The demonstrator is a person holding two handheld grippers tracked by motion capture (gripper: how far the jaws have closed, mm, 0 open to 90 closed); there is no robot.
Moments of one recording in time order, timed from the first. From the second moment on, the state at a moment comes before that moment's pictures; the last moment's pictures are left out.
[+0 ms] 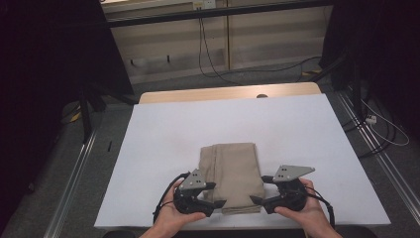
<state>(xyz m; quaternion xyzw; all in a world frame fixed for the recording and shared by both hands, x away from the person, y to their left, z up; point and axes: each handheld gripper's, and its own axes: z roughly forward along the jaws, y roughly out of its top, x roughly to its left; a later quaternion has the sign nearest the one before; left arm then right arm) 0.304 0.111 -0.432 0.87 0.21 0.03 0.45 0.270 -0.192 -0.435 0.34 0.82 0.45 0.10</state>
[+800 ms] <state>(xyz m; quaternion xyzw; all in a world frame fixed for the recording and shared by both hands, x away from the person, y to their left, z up) 0.347 0.177 -0.408 0.81 0.29 0.13 0.49 0.295 -0.246 -0.416 0.45 0.75 0.45 0.19</state>
